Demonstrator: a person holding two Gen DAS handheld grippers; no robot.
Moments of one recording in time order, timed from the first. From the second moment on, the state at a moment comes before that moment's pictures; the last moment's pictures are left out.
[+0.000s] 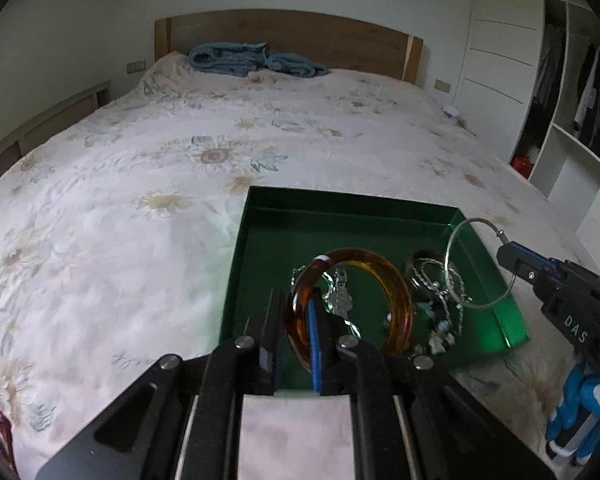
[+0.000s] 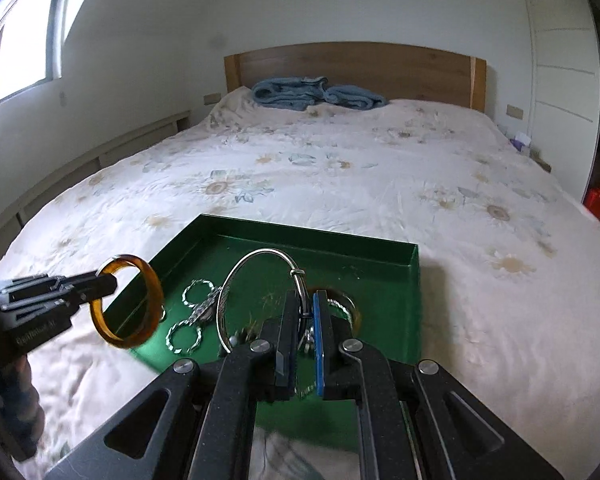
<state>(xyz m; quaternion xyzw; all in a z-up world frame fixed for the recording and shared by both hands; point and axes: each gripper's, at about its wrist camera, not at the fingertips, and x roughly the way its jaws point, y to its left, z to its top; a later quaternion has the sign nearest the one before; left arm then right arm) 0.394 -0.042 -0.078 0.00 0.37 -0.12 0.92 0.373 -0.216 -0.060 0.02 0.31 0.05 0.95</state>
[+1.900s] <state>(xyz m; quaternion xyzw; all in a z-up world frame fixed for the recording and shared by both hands) 0.304 -0.032 -0.046 0.06 0.29 -0.08 0.95 0.287 -0.205 -0.016 0.04 0.31 0.02 0.95</state>
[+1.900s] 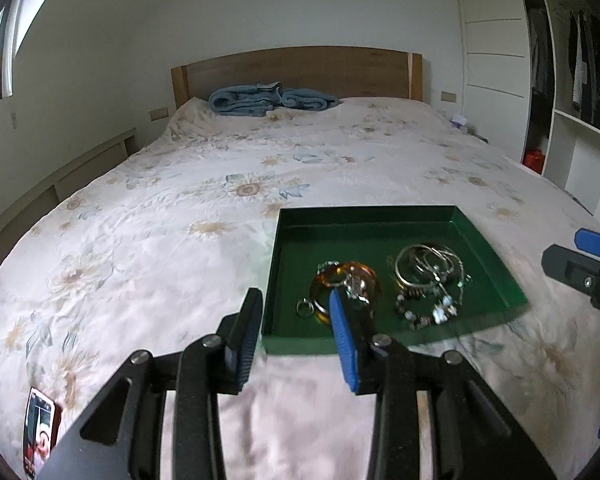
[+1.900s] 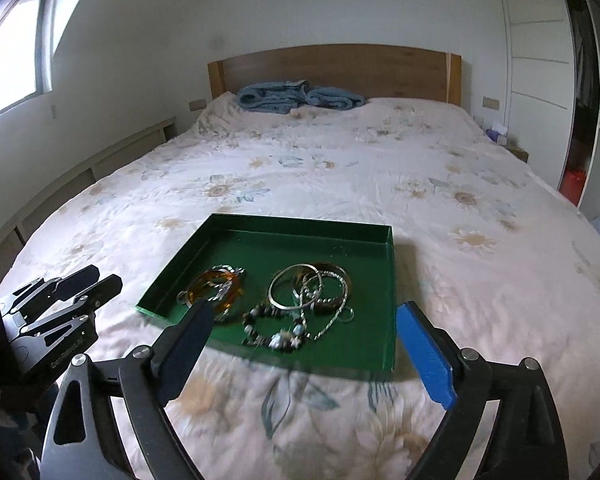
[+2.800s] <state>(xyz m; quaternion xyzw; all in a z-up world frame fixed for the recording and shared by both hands) 0.170 -0.007 -0.033 0.05 0.28 -0.08 0.96 0.168 -0.188 -0.029 0.04 0.31 0.00 0.95</state>
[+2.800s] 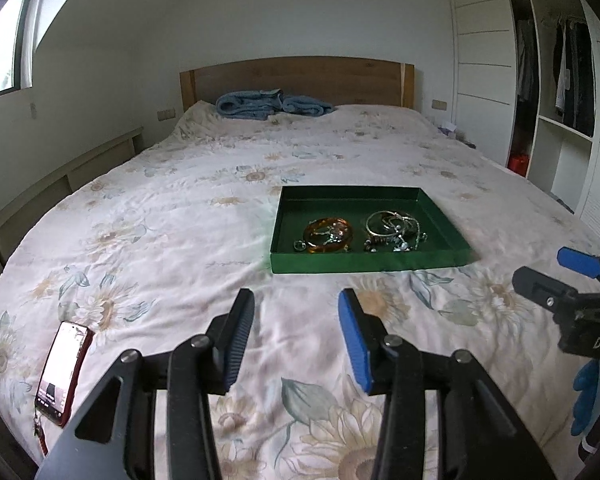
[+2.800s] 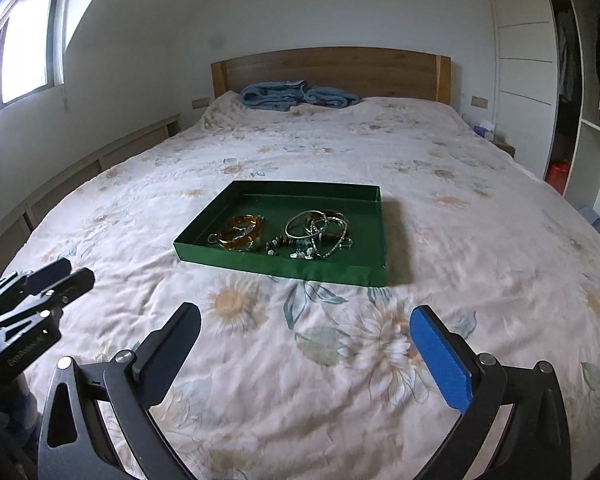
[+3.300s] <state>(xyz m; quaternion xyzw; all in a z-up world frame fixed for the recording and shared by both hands) 0.129 -0.003 -0.015 0.05 0.24 -0.07 0.97 0.134 -0.189 -0.019 0.03 0.29 0.00 0.96</state>
